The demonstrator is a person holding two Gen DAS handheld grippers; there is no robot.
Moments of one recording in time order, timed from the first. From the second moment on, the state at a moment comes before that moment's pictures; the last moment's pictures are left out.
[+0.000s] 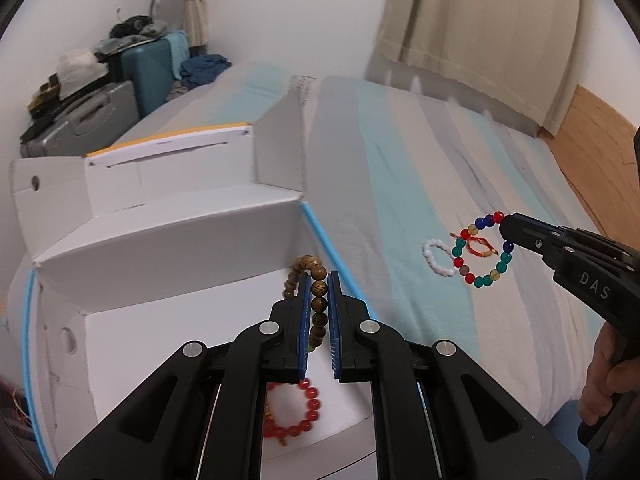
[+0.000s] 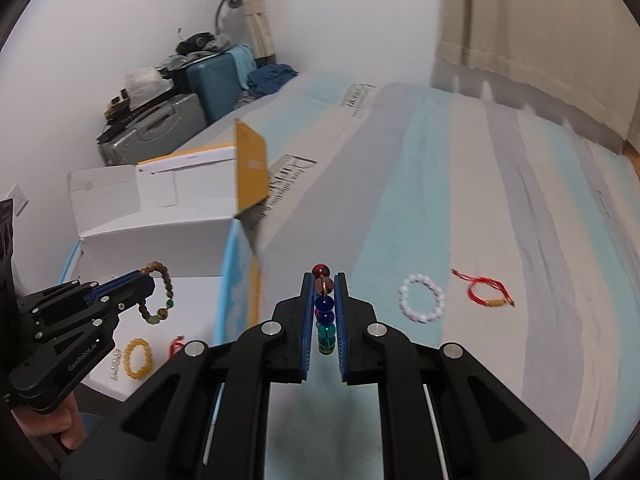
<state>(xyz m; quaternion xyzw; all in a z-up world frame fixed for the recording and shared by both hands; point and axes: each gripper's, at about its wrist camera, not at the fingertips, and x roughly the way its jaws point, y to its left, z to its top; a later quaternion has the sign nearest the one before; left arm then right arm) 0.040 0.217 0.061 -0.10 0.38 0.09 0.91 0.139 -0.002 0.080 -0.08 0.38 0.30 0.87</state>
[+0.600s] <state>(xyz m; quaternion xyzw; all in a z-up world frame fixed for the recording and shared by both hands) -0.012 0.285 0.063 -0.12 0.40 0.17 0.89 0.087 0.073 0.091 -0.10 0.37 0.37 0.85</state>
